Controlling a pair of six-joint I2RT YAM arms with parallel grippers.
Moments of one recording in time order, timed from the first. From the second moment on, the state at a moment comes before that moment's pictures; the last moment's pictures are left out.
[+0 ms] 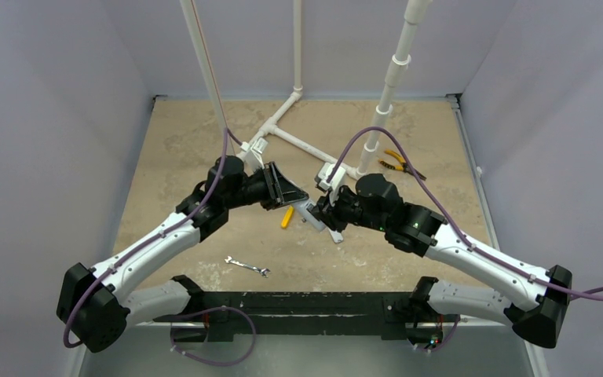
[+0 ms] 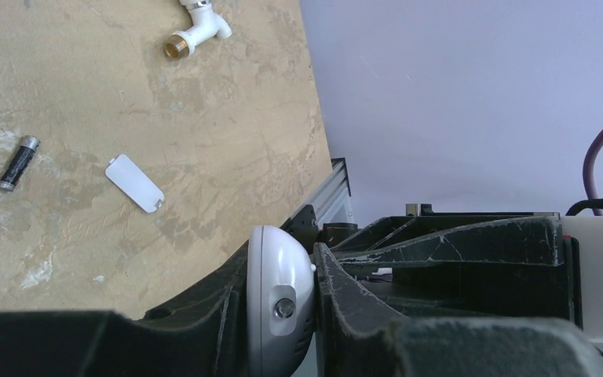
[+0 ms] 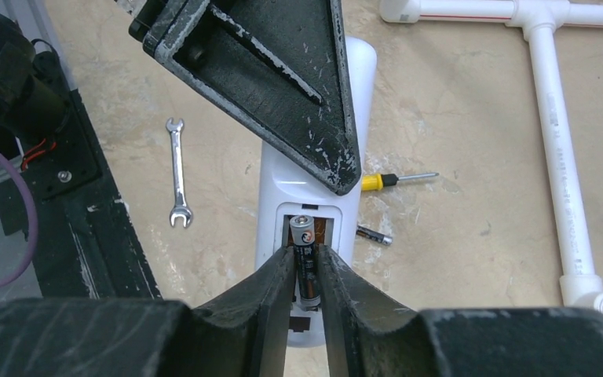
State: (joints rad) left arm -0.63 1.10 0.79 -0.01 0.45 -1.04; right arm 0.94 1.02 0.92 -0.33 -0.09 -0.03
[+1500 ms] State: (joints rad) left arm -0.64 1.13 0.79 0.07 0.55 -1.07; right arm 0.94 0.93 0.91 -0.37 -0.06 0.00
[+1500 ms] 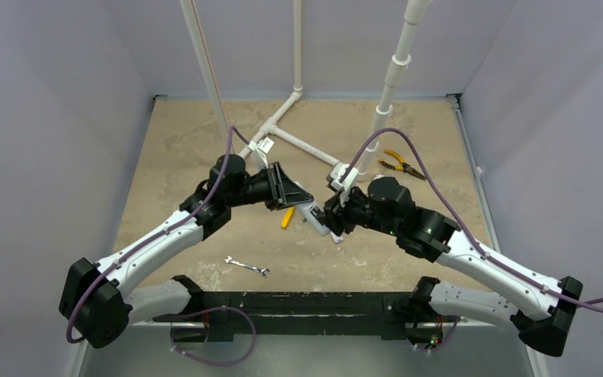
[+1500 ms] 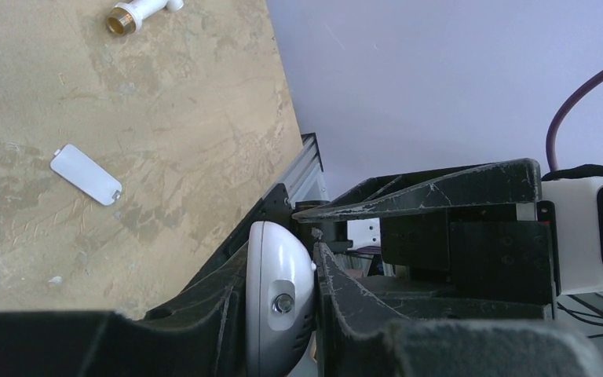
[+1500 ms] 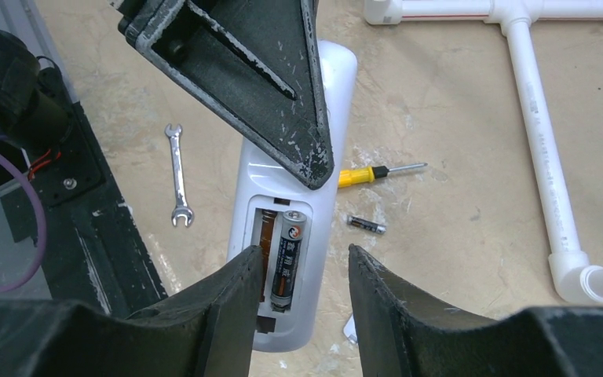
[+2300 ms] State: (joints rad) left arm -0.64 1.16 0.79 0.03 0.60 -1.03; right arm 0.93 0.80 0.91 -0.28 0.03 -0.10
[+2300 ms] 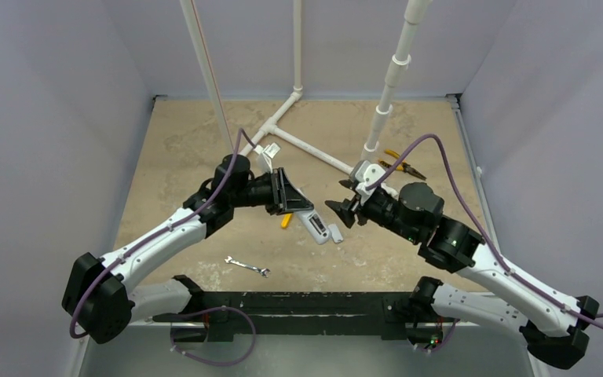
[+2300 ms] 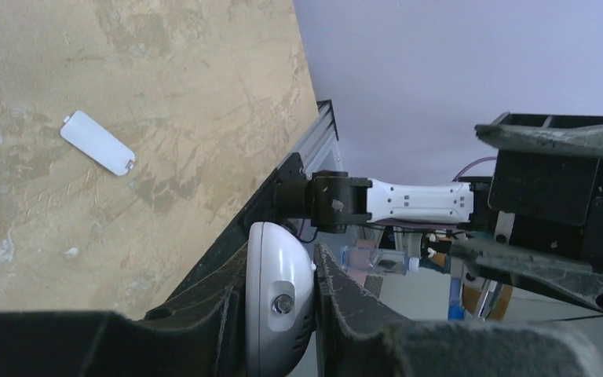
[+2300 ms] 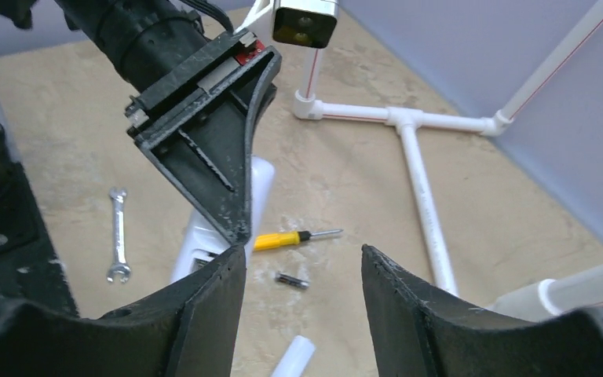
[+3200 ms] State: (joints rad) left arm -0.64 1.17 0.82 -0.10 0.73 -0.85; right arm 0.93 0.66 0.72 -0.20 -0.28 -0.49
